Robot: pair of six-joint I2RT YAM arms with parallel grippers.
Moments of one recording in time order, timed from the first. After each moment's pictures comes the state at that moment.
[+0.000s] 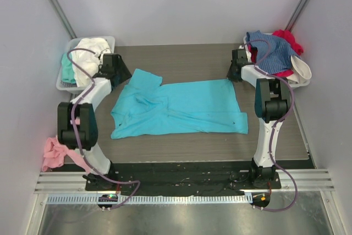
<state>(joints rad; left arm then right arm) -0.08 1.64 1.14 -0.22 -0.20 -0.55 0.09 2.15 1.55 -0.30 0.18 0.42</state>
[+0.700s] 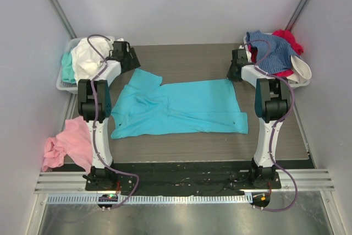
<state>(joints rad) -0.08 2.20 1.74 -0.29 -0.06 -0.41 0.09 2.15 1.54 -0.29 0.18 0.42</state>
